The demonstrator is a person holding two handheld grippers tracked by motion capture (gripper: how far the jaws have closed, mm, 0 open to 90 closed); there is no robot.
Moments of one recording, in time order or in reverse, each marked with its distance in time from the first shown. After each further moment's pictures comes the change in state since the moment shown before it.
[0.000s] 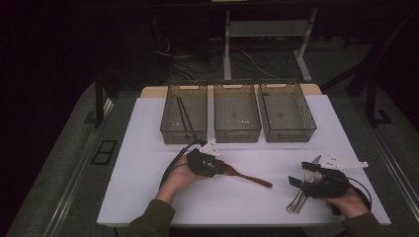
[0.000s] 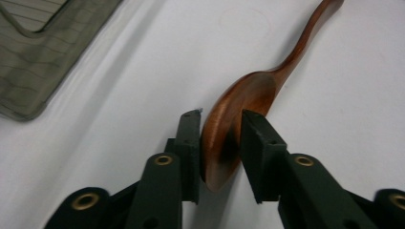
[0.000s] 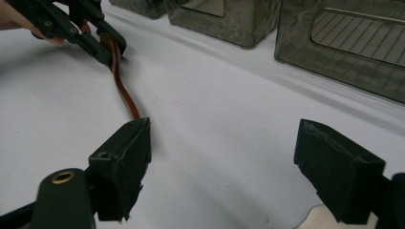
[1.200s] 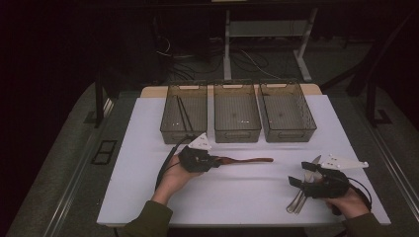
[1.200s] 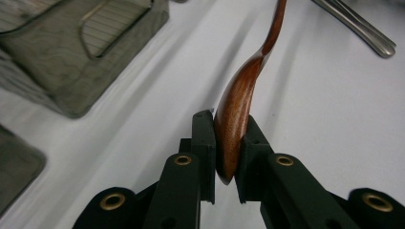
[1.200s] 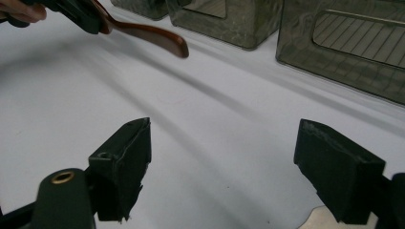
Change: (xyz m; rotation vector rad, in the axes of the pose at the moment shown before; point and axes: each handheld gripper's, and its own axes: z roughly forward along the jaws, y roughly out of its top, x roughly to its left) left arm -0.006 0.006 -0.034 -0.104 0.074 -0.124; right arm 0.000 0.000 0.000 -0.005 0.006 -0.003
